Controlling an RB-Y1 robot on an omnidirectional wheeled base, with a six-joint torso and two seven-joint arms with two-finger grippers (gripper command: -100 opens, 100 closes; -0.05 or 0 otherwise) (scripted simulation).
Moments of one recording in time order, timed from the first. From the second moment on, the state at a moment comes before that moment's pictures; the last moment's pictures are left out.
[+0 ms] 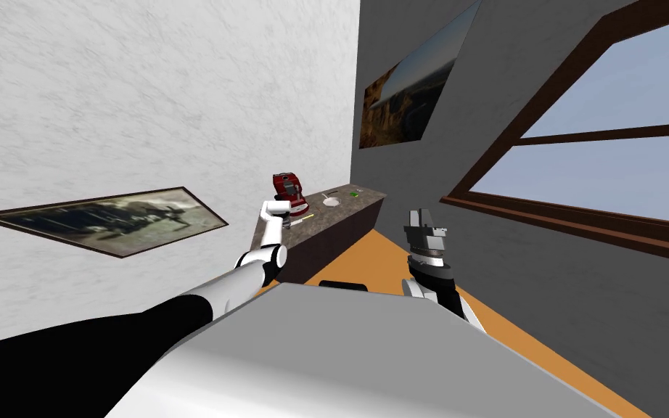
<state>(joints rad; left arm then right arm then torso) -0.65 0.36 0.41 -1.33 -0.16 1.59 0.20 0.55 -0.03 0.00 -2.26 0.10 -0.61 -0.06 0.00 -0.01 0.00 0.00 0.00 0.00</state>
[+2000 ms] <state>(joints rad) -0.55 0.36 0.60 -1.24 -0.18 1.63 0.19 0.55 -0.03 0.00 -2.26 0.10 -0.61 -0.06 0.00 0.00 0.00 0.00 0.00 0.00</state>
